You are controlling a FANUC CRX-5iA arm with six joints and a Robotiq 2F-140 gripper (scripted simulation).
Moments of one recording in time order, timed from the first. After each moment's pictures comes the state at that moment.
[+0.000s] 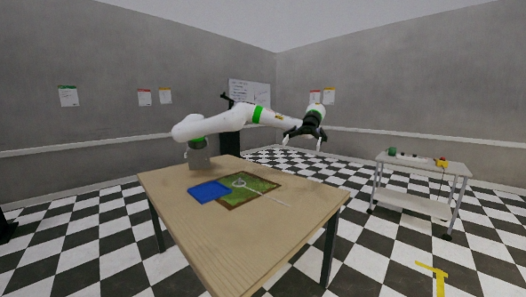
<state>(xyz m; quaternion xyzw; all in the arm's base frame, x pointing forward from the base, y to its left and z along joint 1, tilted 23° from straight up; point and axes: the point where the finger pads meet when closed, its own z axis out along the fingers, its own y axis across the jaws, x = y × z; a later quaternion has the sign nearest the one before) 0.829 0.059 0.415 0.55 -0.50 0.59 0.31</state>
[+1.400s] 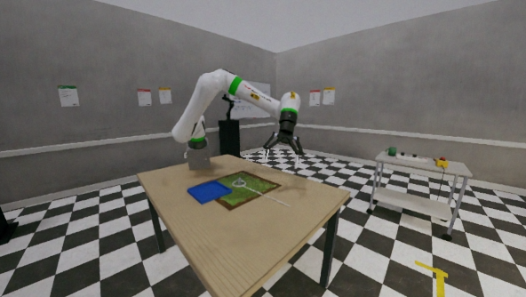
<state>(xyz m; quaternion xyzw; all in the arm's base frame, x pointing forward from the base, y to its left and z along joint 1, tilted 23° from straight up) 0.762 0.051 0.274 0.80 -0.40 0.39 0.20</state>
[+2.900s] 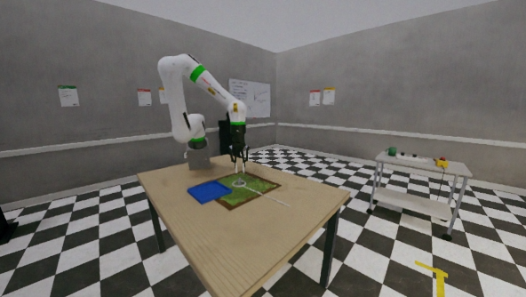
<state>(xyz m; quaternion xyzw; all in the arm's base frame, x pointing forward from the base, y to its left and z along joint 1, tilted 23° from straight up) 0.485 0.035 0.068 0.91 -0.35 0.20 0.02</state>
